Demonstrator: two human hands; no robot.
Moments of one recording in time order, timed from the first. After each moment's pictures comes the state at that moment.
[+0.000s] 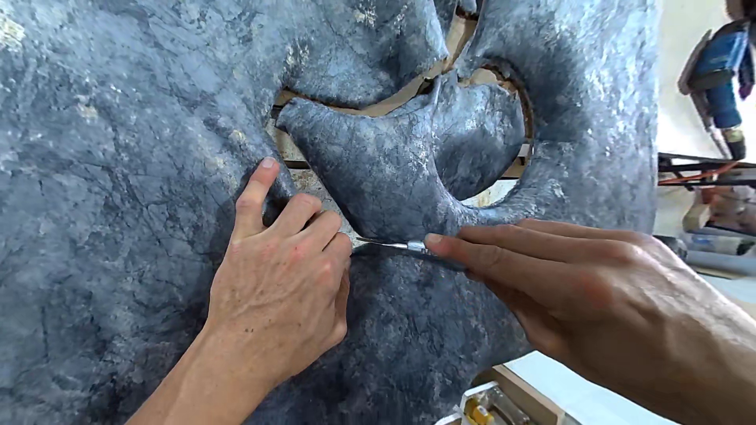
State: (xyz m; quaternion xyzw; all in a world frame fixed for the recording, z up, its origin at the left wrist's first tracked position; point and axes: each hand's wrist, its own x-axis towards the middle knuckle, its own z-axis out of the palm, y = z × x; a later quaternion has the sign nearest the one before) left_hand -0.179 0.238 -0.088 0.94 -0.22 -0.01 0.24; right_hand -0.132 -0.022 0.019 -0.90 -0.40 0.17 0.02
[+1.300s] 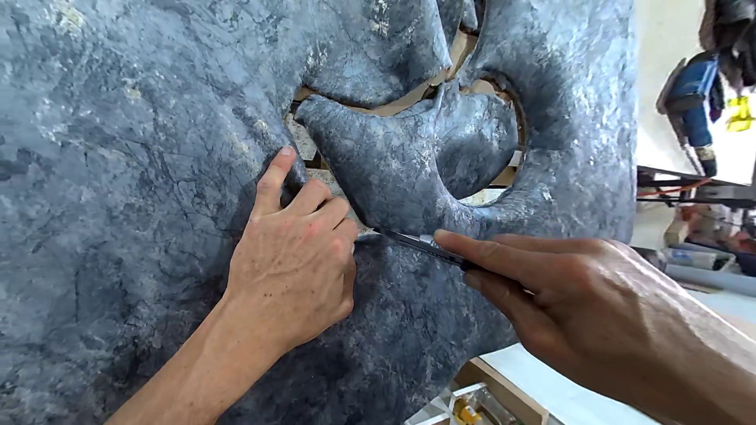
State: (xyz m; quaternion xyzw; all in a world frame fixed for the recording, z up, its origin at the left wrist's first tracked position) left_hand -0.177 0.240 -0.088 0.94 -0.23 -0.02 0.25; right_hand -0.145 -0.015 0.025 -0.93 -0.32 0.21 0.03
